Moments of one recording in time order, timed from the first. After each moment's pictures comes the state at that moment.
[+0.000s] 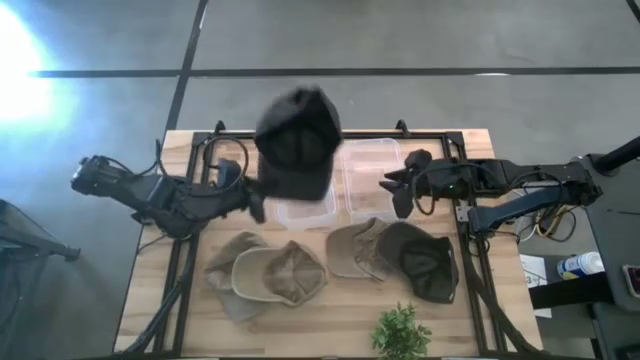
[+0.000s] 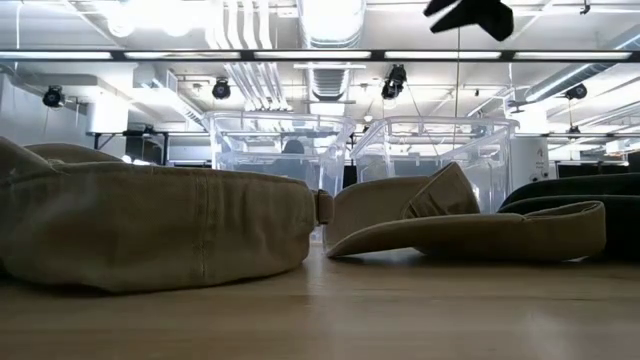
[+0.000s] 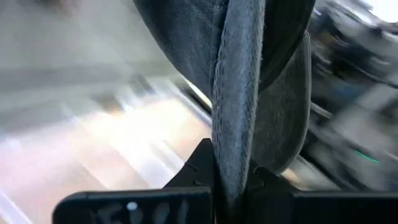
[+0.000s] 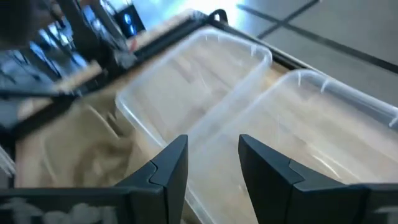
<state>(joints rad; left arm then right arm) -0.33 1.05 1.17 -0.42 -0.87 -0.77 0.06 1.03 1.10 -0.62 0.39 0.60</state>
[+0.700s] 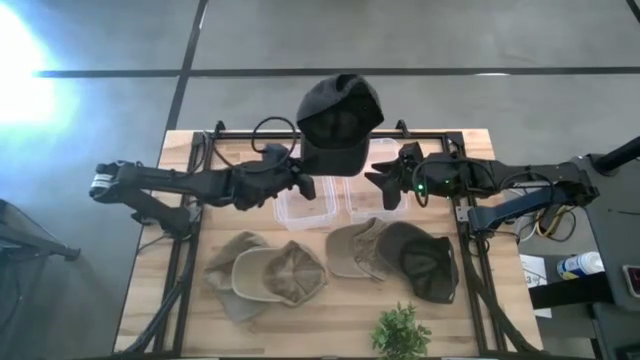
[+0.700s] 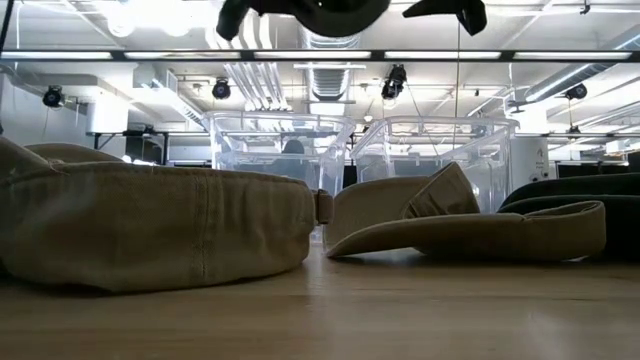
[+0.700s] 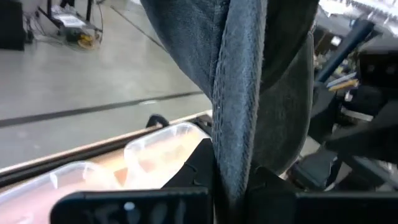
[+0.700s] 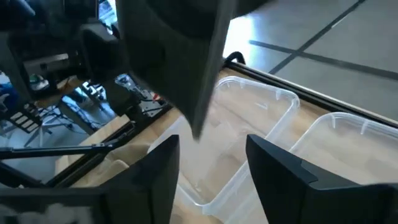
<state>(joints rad) -0.05 1.33 1.17 -0.01 -0.69 -0.57 0.03 1.09 1.10 -0.38 0.41 0.63</state>
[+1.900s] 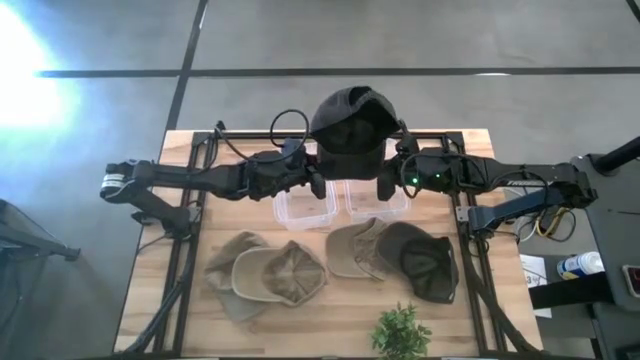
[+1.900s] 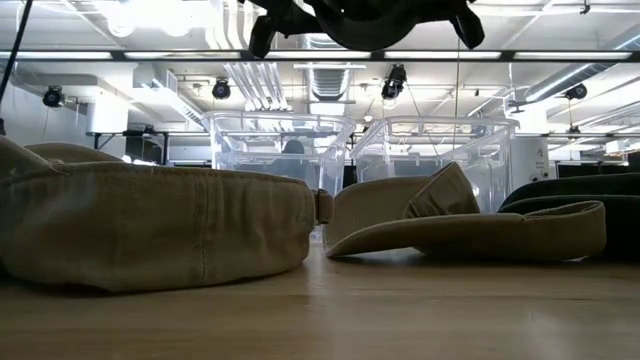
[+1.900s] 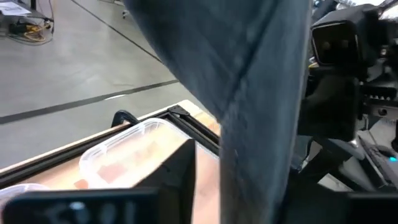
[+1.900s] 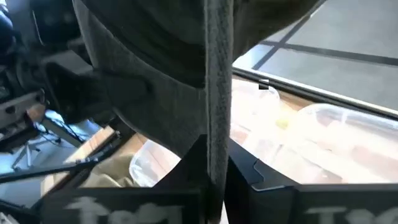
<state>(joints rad) 0.04 1.41 1.17 0.12 -0.44 -0.49 -0.04 1.12 1.09 -0.40 0.39 0.70</state>
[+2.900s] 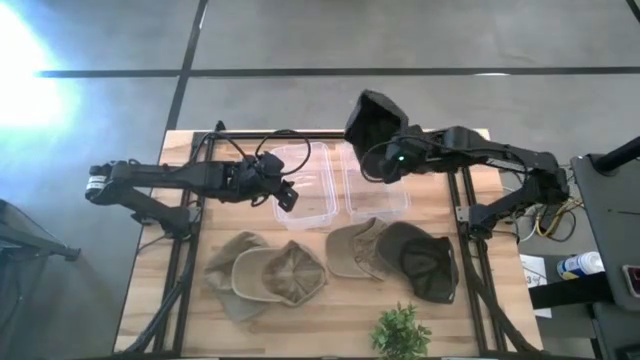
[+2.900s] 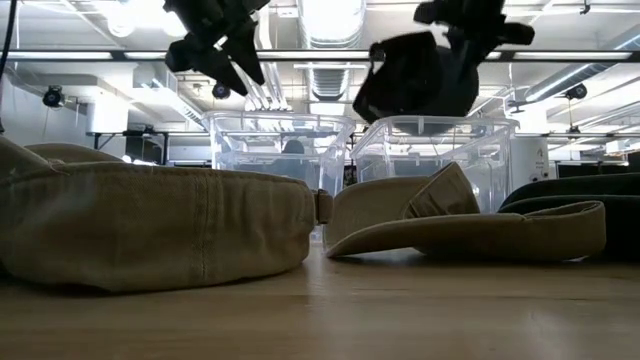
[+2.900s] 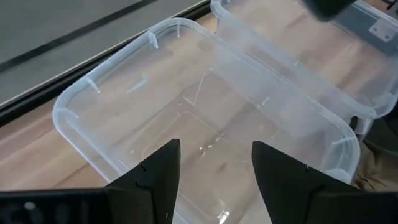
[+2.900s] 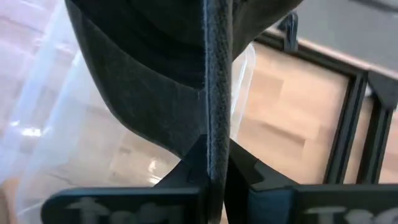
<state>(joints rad) 0.02 1.28 1.17 -0.72 -0.50 -0.68 -0.19 1.39 1.48 -1.35 0.44 0.95</state>
